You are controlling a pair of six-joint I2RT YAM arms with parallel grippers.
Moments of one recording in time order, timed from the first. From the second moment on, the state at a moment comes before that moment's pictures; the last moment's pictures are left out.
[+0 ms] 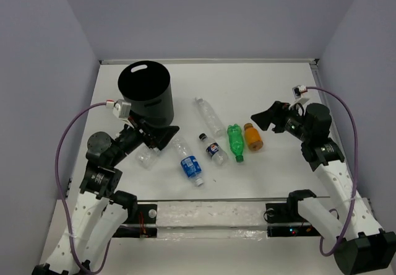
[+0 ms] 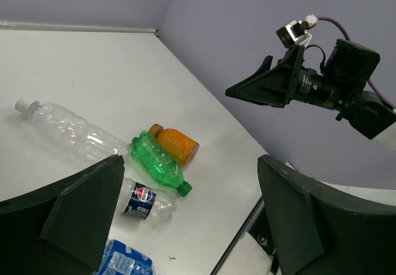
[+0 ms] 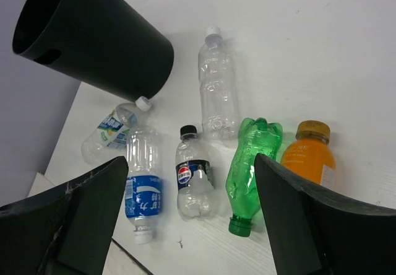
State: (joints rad) left arm -0.32 0.49 0.63 -0.02 0.51 -0.63; right arm 0.14 0.81 0.77 -0.22 -0.47 0.50
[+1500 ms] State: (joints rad) left arm -0.68 2.09 1.57 -0.37 -0.51 -0.70; right arm 0.18 0.66 0.50 -0.09 -0.43 0.51
